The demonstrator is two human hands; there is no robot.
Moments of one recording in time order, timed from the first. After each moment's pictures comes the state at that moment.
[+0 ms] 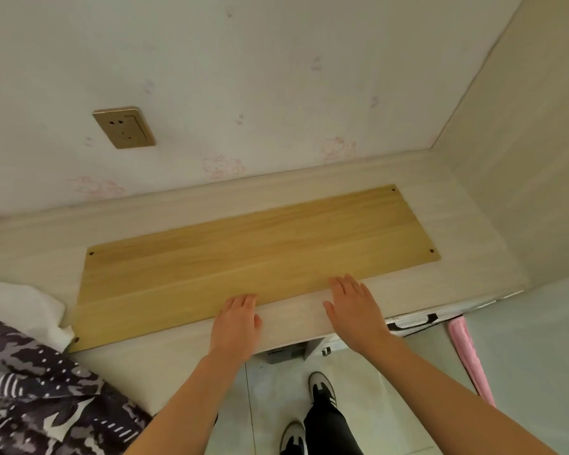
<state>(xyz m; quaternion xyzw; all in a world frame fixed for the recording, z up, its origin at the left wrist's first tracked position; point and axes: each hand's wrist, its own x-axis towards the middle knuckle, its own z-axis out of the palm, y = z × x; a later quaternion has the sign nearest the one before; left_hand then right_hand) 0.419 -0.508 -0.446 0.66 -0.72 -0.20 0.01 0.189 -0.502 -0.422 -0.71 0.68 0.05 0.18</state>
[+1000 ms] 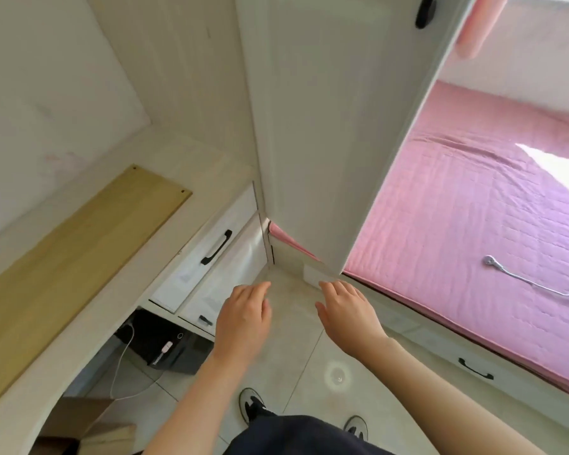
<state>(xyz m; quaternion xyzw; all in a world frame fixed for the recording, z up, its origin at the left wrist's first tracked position) 0.179 -0.259 -0.388 0.27 -0.93 -0.22 0.11 0.049 -0.110 -0.386 -0.43 0.89 -0.08 0.13</state>
